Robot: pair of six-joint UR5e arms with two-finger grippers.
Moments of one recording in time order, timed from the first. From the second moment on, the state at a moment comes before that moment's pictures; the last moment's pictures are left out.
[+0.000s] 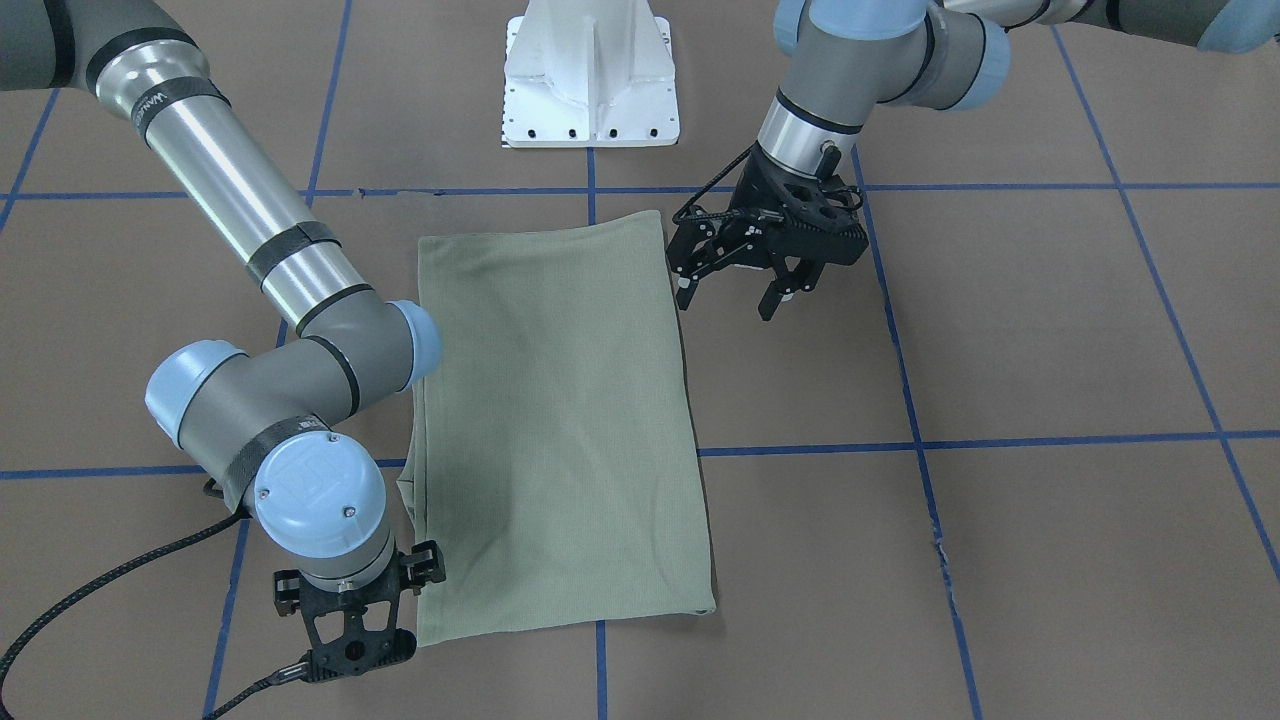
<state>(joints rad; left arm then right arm) -0.66 -2.11 -1.86 -1.86 -1.78 -1.27 0.89 -0.54 0.77 -1.29 1.95 0.62</state>
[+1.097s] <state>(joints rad) -0.37 -2.06 -1.87 -1.86 -1.78 -1.69 0.83 -1.11 1.73 -1.52 2.09 0.79</state>
